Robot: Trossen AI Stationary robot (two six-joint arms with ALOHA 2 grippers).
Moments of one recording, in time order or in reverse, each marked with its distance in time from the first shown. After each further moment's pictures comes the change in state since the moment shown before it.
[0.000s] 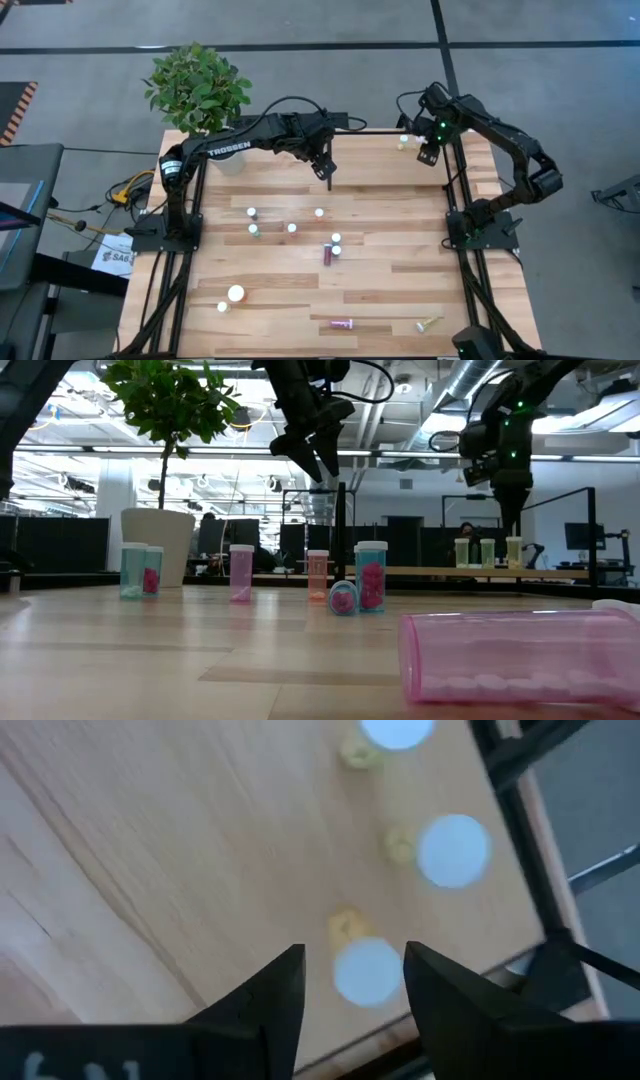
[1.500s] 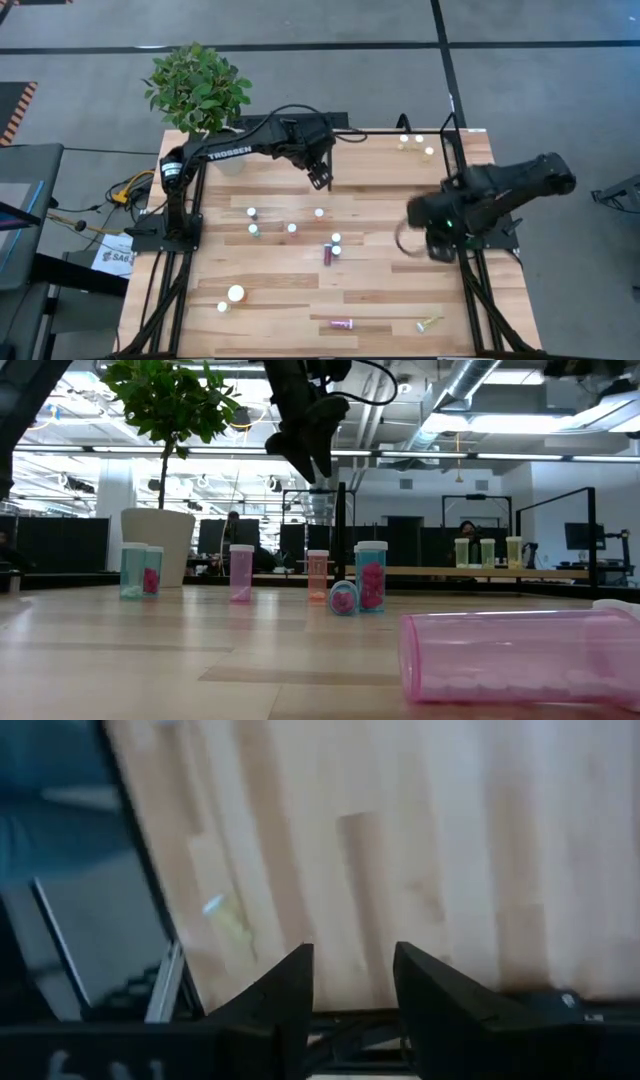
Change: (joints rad) left arm -0.044 0.000 0.000 -0.092 0.019 -0.004; right arm 1.353 -0.172 0.268 -0.415 -0.229 1.065
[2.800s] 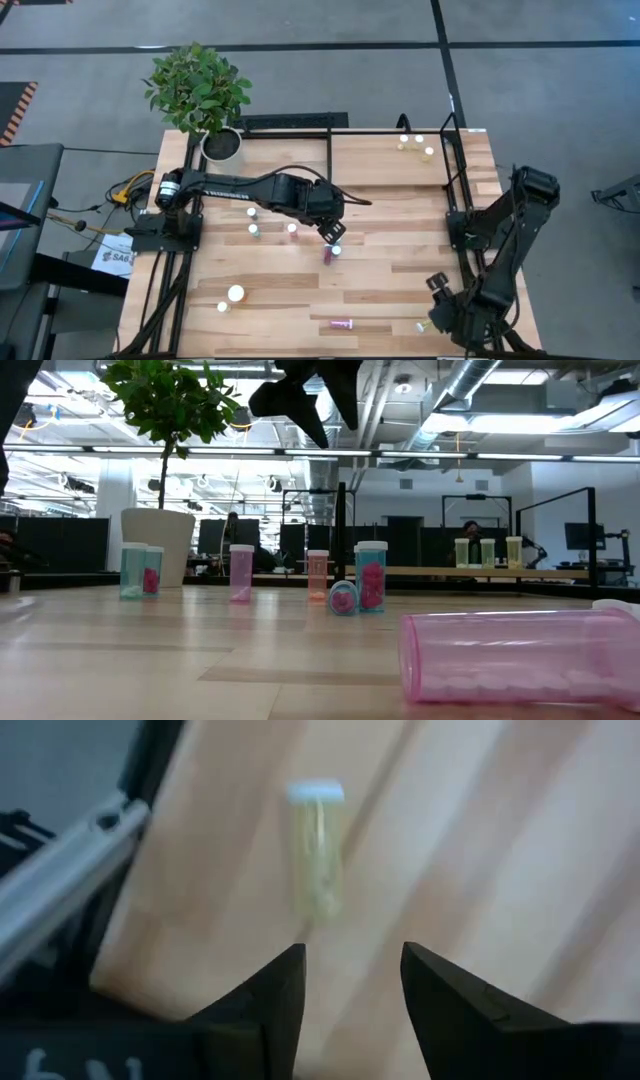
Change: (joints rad) left arm -0.376 0.000 0.000 -0.008 -0.074 -0.562; right arm 0.827 0.251 -0.421 0.684 0.285 0.150
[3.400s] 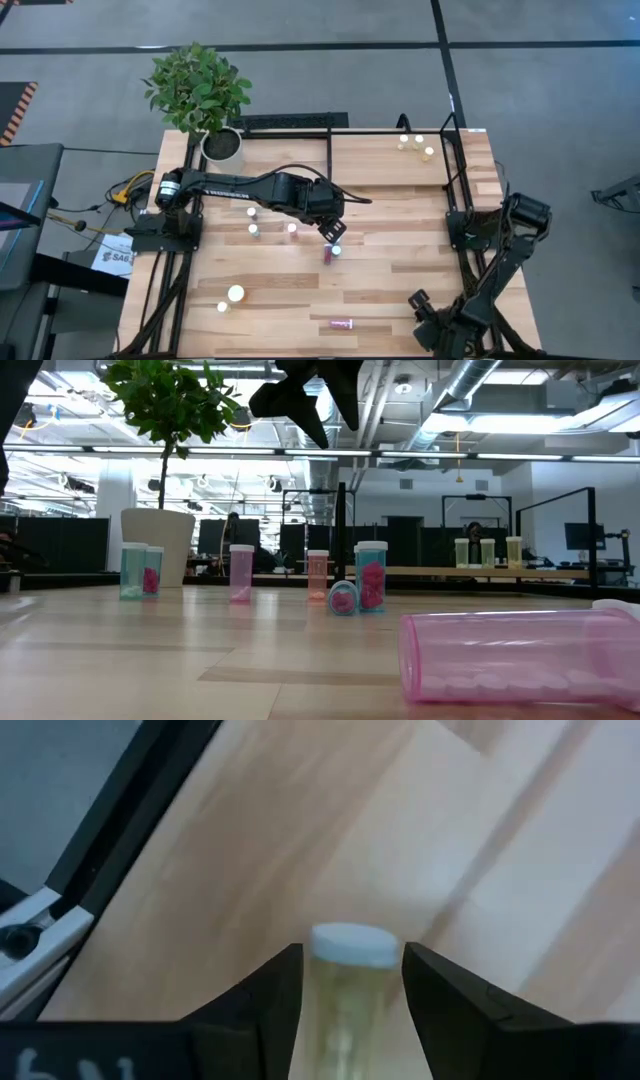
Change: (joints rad) left arm 0.003 0.000 0.000 0.004 0.003 -0.010; right arm -0.022 0.259 0.002 0.283 0.078 -0.156
